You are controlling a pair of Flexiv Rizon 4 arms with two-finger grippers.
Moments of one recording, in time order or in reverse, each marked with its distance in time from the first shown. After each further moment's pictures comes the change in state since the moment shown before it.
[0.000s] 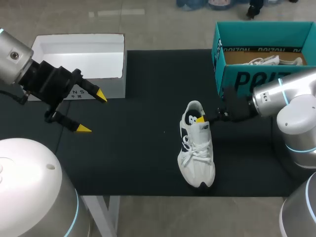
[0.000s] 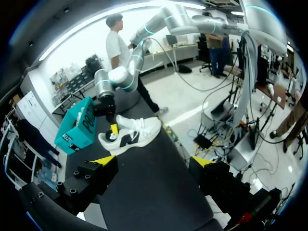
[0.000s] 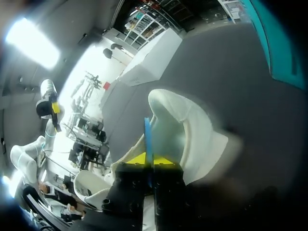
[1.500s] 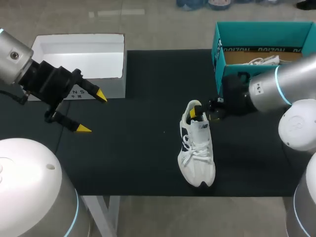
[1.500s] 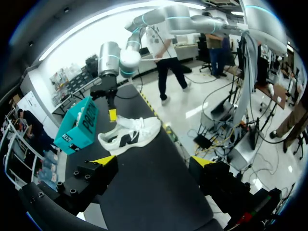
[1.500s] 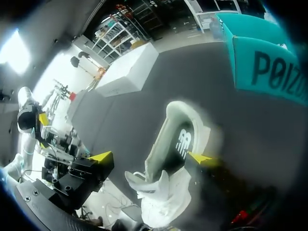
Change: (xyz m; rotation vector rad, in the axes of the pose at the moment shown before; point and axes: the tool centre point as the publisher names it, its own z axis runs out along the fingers) left arm 0.000 0.000 0.000 0.000 0.000 0.000; right arm 0.060 0.007 -0.034 -0.078 -0.382 0.076
